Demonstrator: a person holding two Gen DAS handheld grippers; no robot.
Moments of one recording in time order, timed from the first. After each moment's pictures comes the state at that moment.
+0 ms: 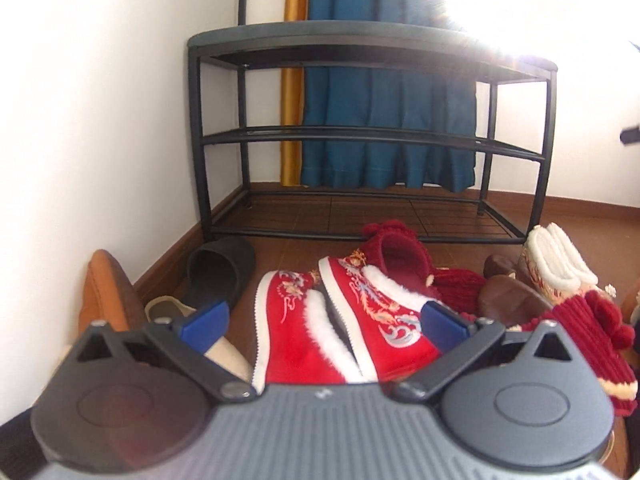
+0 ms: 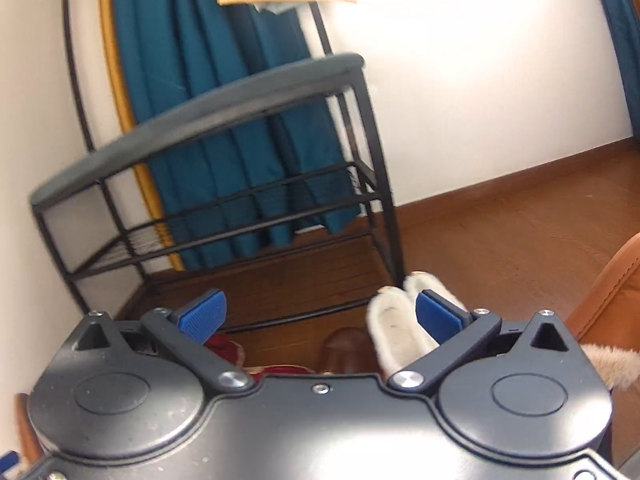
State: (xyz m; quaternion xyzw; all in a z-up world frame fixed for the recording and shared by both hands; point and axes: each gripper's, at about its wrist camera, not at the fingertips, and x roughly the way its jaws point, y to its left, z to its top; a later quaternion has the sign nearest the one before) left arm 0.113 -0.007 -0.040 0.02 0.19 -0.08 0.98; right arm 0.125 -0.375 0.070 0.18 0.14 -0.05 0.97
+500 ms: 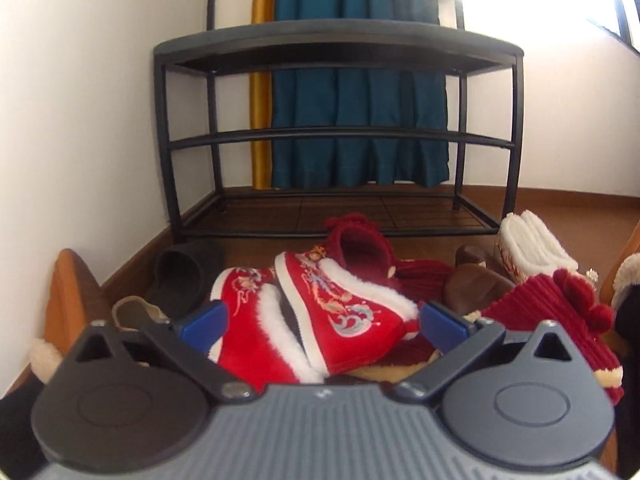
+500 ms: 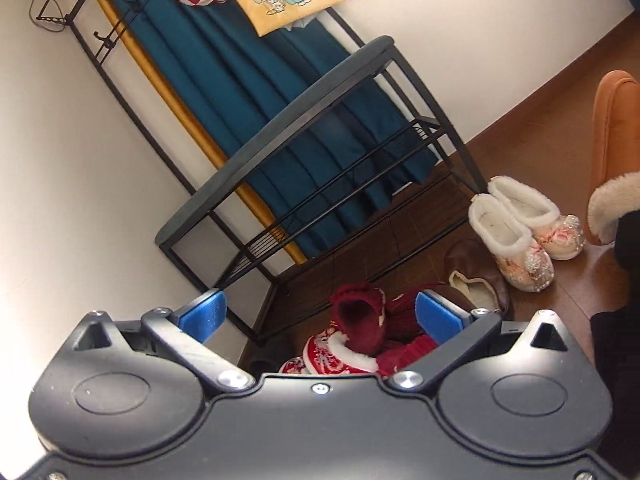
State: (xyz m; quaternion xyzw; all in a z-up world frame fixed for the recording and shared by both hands) left arm 0.127 -0.073 -0.060 0.04 0.20 -0.10 0.97; right arm 0.018 -0.338 0.062 0.34 0.13 0.01 0.93
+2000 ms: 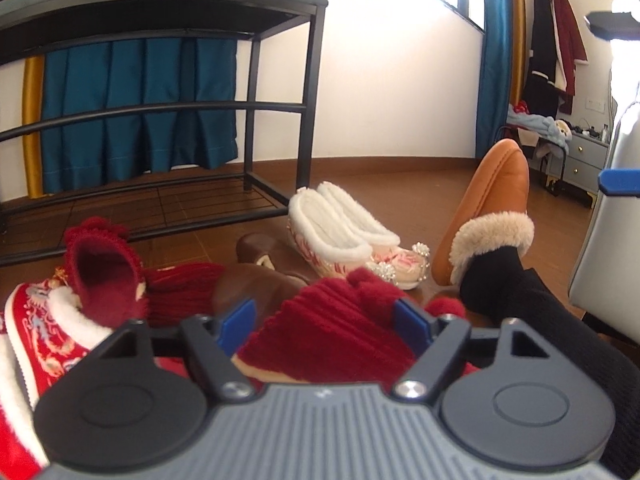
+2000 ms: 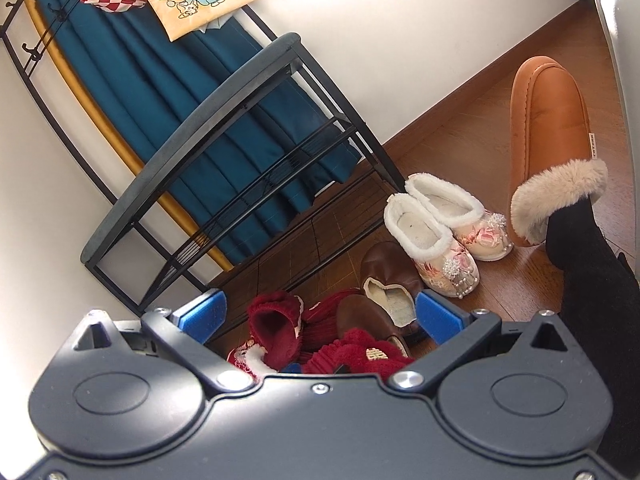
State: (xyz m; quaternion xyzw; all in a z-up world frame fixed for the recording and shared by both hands) left arm 0.186 -0.189 -0.097 0.04 0.21 -0.40 0.89; right arm 0.037 -0.389 0.019 0.35 0.17 -0.06 0.92
